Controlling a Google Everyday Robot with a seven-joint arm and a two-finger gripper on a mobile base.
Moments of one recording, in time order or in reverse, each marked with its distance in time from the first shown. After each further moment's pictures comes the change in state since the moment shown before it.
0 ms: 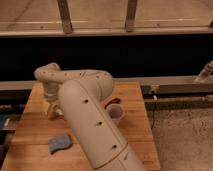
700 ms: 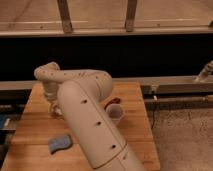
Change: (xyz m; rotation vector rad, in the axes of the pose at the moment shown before) arm -0.001 -0.002 -0.003 0.009 0.001 -0.003
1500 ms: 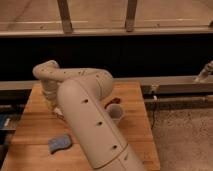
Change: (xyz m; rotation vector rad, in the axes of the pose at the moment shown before) arm -0.011 0.003 -0.022 0.016 -0.038 -0.032
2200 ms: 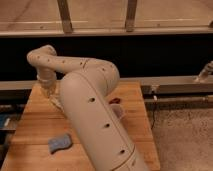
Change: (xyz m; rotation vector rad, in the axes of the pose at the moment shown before) arm -0.019 -0.009 -0.091 0.086 -0.121 -0.033
